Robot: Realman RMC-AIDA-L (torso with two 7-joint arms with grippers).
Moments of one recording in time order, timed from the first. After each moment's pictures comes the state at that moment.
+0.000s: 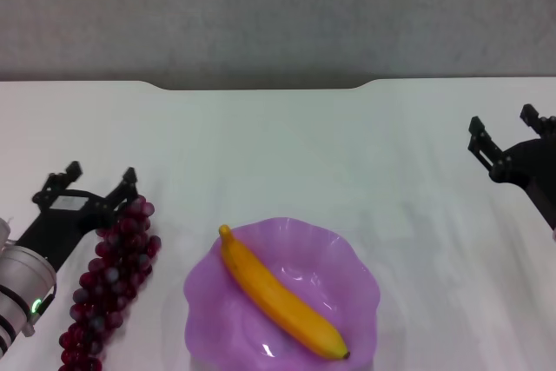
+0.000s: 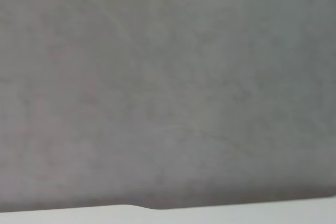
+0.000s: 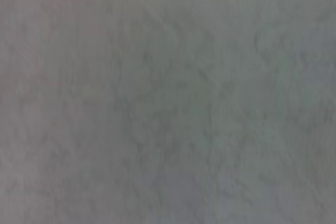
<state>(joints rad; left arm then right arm) -0.52 -2.03 0.15 -0.16 1.40 1.07 -0.28 0.47 2.01 0.61 0.29 -2.10 -1.04 0.04</state>
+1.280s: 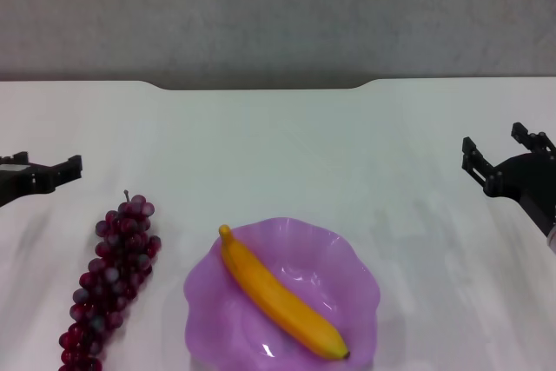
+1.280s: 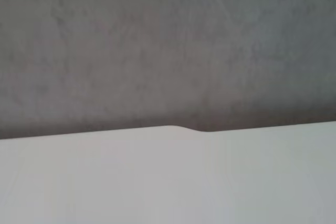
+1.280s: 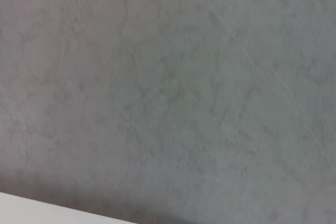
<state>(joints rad) -0.25 -2.04 1.26 1.01 1.86 0.52 -2.00 0.50 2.01 0.60 0.27 -2.11 -0.93 0.03</state>
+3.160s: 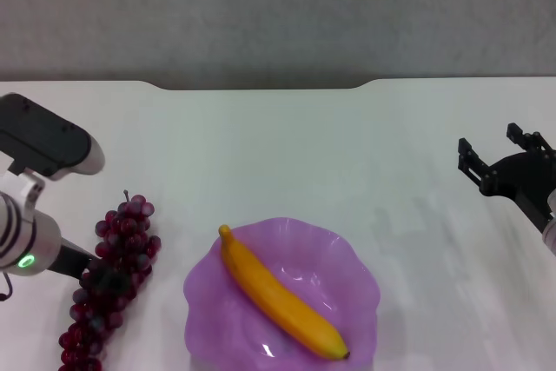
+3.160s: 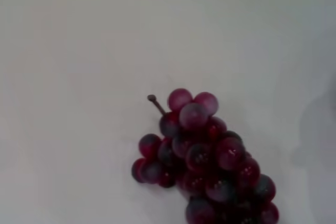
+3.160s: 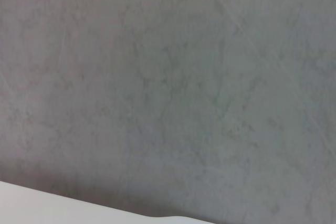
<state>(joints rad) -0.39 -2.04 1.56 1.32 2.78 1.18 -2.77 0.52 2.01 0.60 0.26 -2.11 -0.89 0.03</state>
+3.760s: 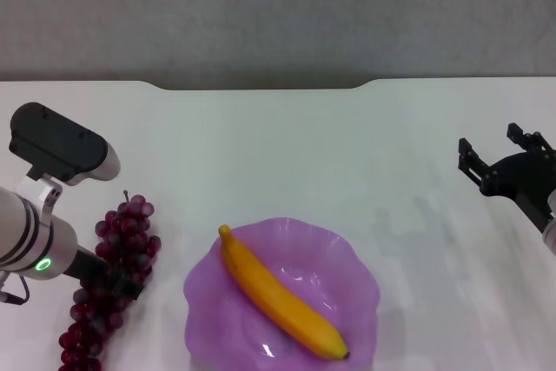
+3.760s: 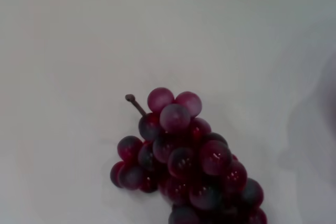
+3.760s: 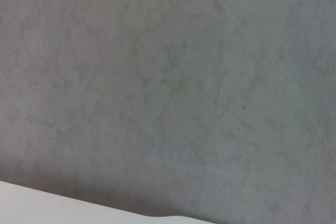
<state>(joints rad) -0.43 -2.04 1.57 1.23 2.74 1.14 -2.77 0.52 2.01 0.60 0.26 -2.11 -0.89 0.03</state>
